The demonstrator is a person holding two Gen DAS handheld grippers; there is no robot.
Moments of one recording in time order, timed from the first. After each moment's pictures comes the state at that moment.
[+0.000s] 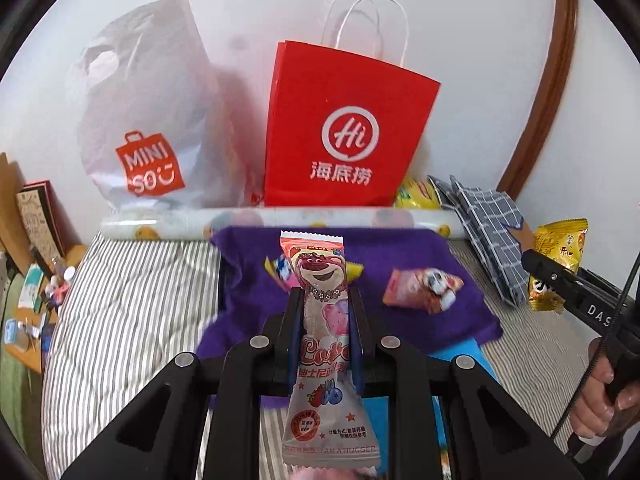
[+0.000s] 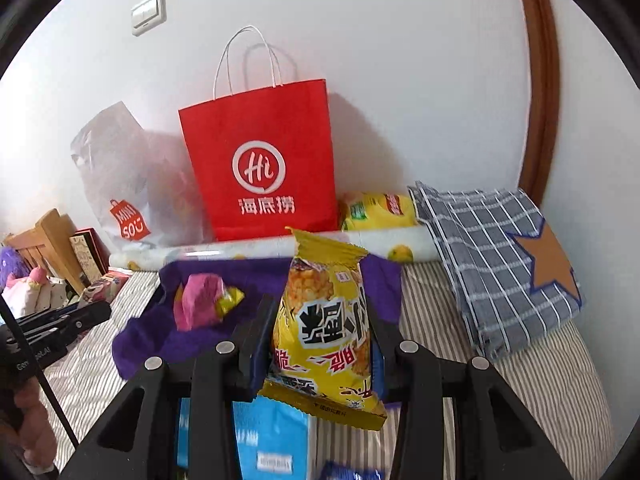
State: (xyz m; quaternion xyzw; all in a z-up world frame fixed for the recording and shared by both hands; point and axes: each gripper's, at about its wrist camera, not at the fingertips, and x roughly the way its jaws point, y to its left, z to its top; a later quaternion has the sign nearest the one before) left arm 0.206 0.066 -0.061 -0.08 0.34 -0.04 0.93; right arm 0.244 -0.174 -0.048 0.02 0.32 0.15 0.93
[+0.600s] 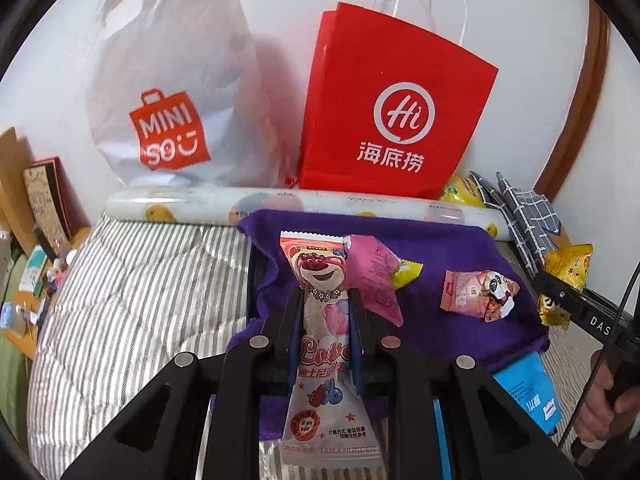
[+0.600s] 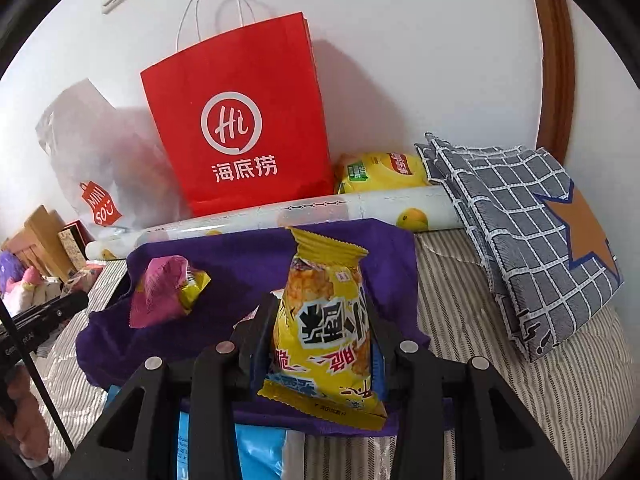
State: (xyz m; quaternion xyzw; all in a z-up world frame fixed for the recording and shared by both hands) left arm 0.229 0.094 -0.111 -0.10 0.35 -0.01 0.93; right arm 0.283 -0.177 -0.113 0.03 0.35 0.14 0.93
